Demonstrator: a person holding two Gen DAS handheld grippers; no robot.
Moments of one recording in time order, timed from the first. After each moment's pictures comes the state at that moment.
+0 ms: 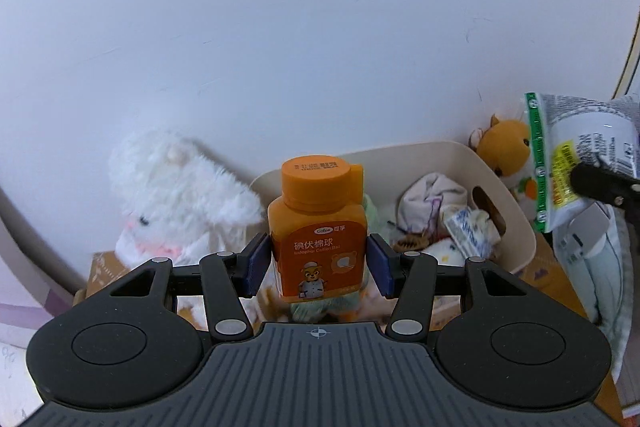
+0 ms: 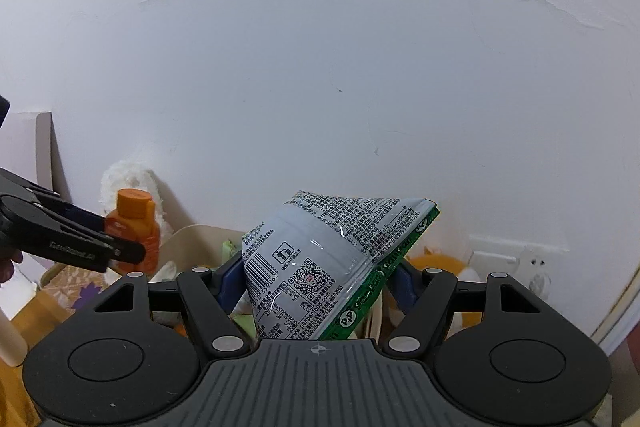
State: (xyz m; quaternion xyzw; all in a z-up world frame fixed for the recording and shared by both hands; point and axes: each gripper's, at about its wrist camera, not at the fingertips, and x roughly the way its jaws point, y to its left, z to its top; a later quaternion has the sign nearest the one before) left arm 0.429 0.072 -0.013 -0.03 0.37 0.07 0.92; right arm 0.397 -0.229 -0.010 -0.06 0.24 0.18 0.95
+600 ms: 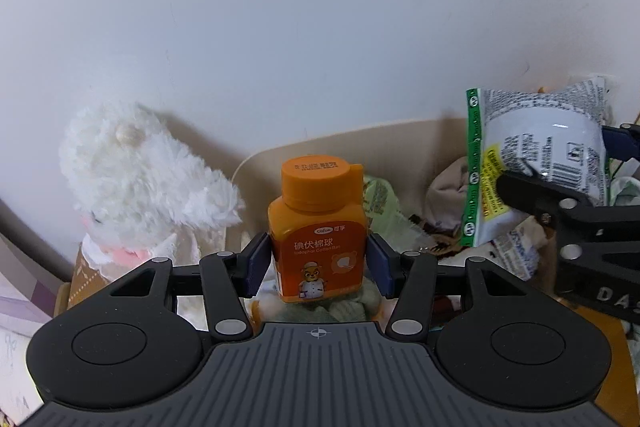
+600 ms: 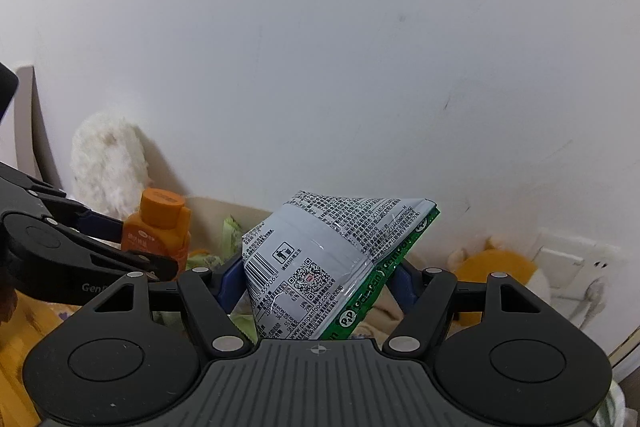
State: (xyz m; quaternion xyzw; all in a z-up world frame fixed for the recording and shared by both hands) left arm 0.489 0.069 -0.066 -0.03 0.41 0.11 0.90; right arm 0.462 -0.176 -0.069 -0.09 0.28 0.19 0.94
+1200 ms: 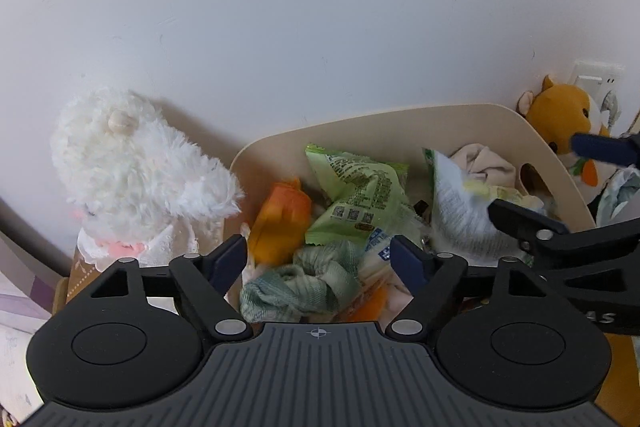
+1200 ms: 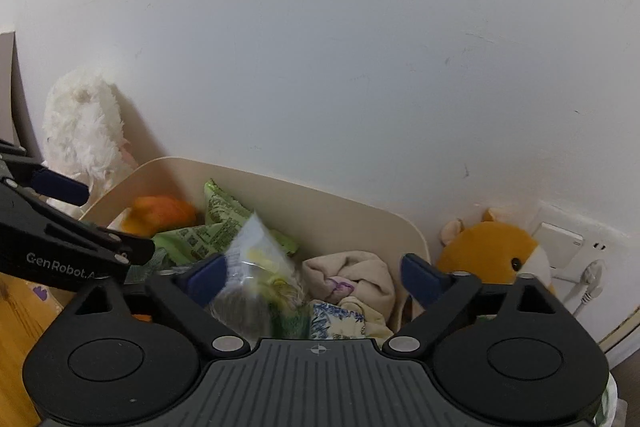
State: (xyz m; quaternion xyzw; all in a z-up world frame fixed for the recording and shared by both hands) left arm 0.499 0.072 -0.066 -0.02 0.43 0.11 0.90; right arm 0.469 -0.174 -0.090 -0.11 0.31 0.16 0.93
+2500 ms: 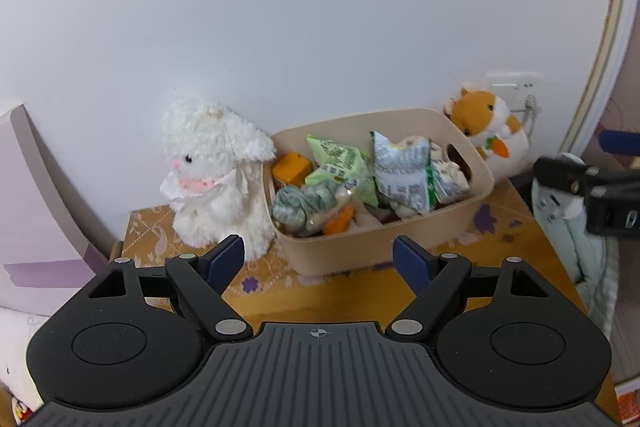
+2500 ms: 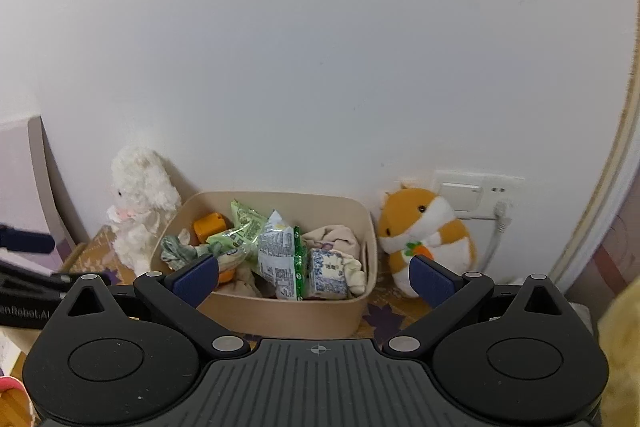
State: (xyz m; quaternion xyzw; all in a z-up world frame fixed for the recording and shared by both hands) left arm 0.329 0.028 0.037 -0.02 0.38 0.10 0.92; right arm 0.306 -0.222 0.014 -0.02 0.30 0.10 0.95
